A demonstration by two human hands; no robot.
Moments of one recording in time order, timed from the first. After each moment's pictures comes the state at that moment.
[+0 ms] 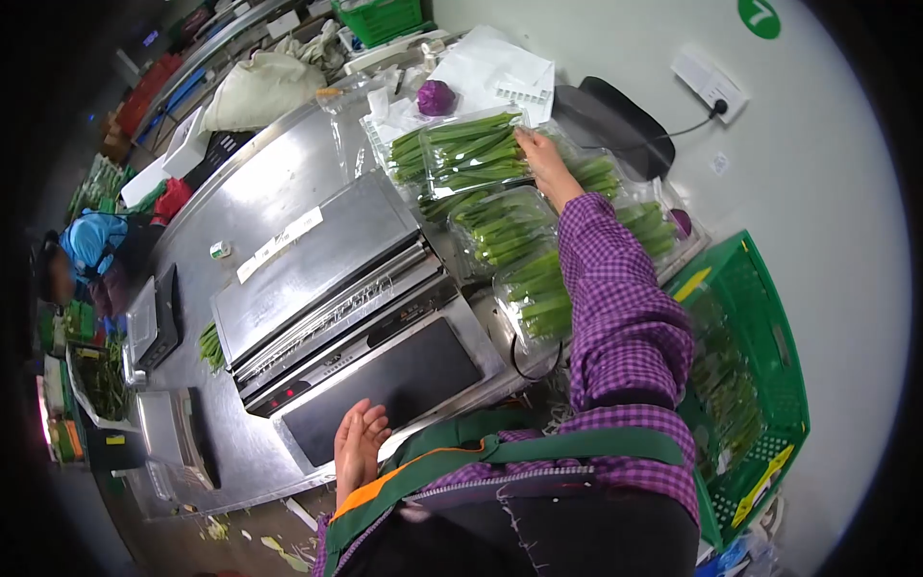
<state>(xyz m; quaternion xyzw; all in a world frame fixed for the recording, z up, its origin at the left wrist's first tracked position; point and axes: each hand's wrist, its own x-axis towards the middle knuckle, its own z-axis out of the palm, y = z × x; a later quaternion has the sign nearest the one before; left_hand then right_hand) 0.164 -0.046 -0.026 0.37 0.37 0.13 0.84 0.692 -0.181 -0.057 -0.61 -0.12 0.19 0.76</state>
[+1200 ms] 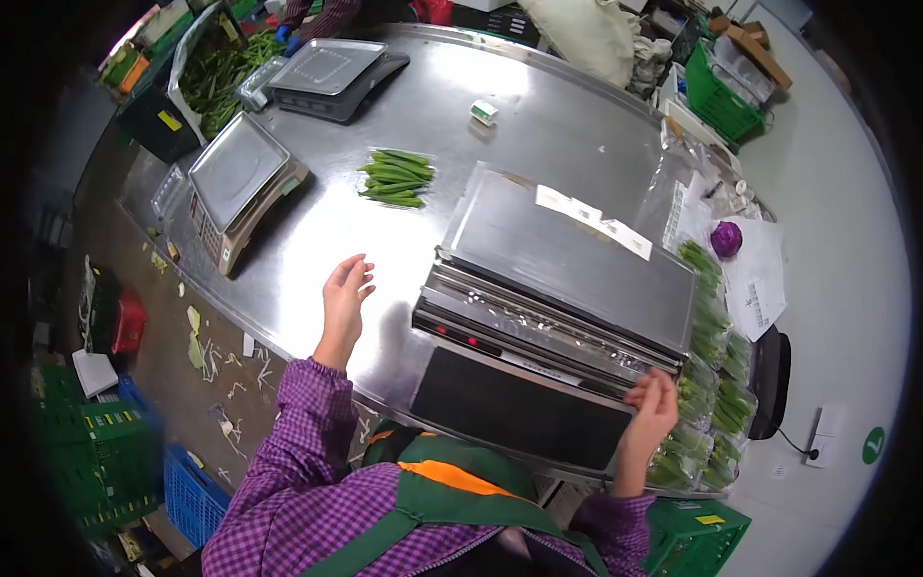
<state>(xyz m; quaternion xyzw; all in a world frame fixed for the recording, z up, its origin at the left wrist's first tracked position) 0.028 0.224 -0.084 0.35 0.51 0.46 0.64 0.359 -0.055 -0.005 -0.74 -0.19 0.15 0.63</state>
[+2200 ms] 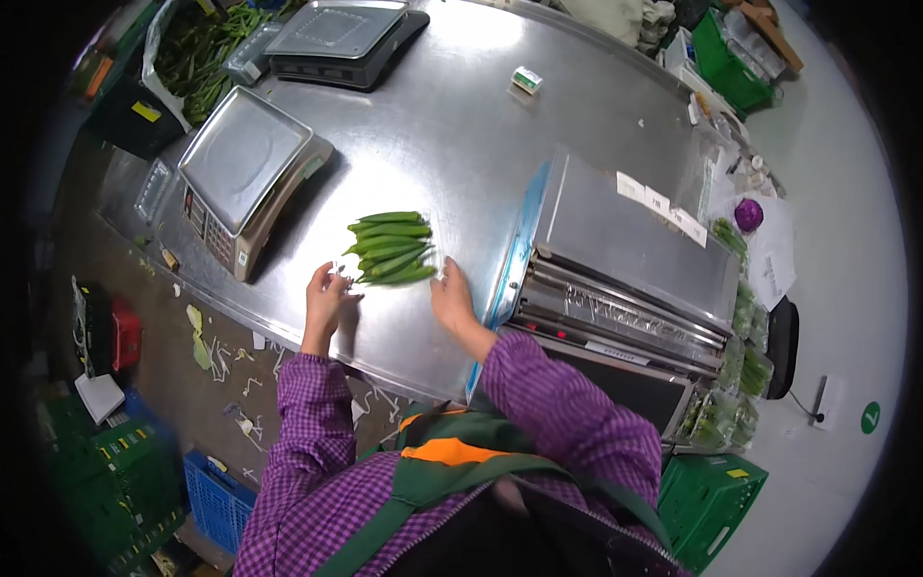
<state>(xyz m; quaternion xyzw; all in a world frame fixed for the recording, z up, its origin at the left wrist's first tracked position) -0.143 0.304 -0.182 0.36 0.61 0.35 0.61 0.072 0.218 -0.205 -0.77 -0.39 0.33 0.38</state>
